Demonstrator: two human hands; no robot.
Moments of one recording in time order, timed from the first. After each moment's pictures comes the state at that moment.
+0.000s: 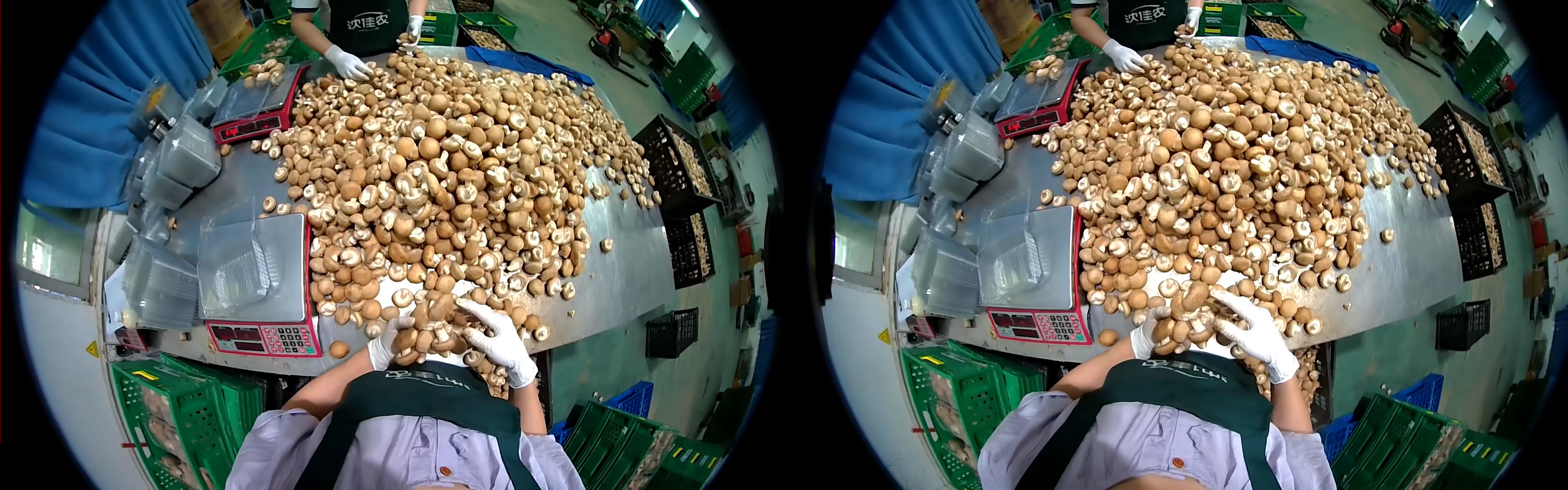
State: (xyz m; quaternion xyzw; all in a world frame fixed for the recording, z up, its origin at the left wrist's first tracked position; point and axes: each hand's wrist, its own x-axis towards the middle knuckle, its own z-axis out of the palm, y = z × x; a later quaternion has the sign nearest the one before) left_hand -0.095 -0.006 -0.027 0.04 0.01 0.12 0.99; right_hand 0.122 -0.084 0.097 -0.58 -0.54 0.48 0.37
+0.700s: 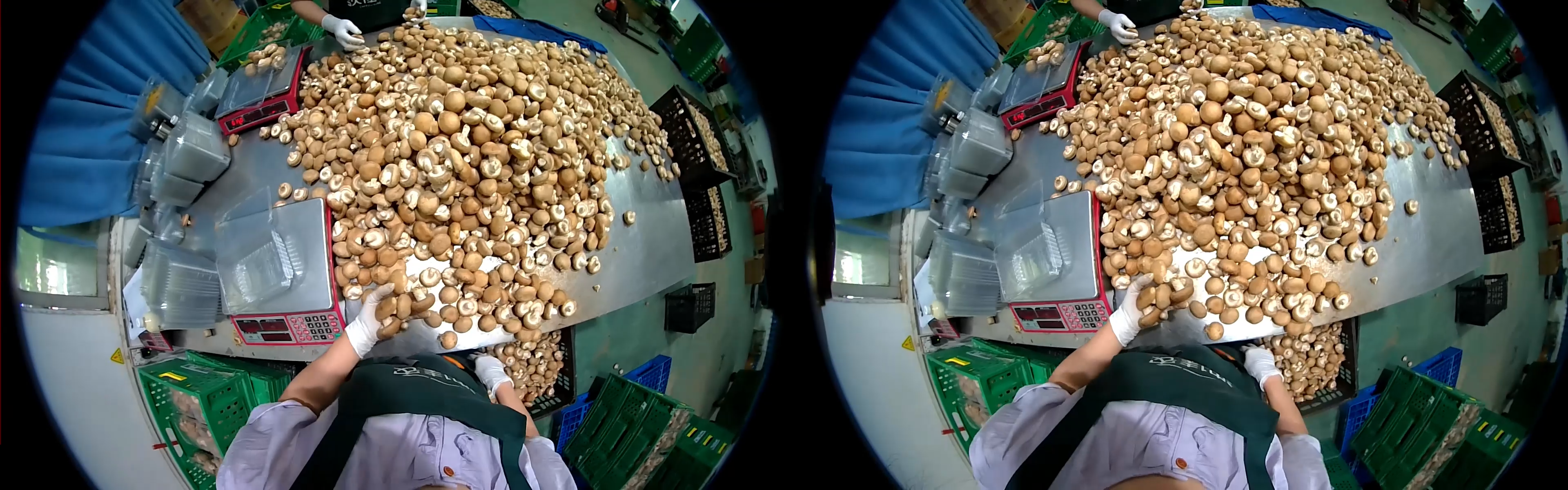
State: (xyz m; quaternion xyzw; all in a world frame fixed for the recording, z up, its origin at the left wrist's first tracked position) left_hand -0.183 0.025 0.000 -0.01 0.28 0.17 0.94; right_hand 0.054 -0.225 -0.129 -0.71 -0.56 0.42 -0.07
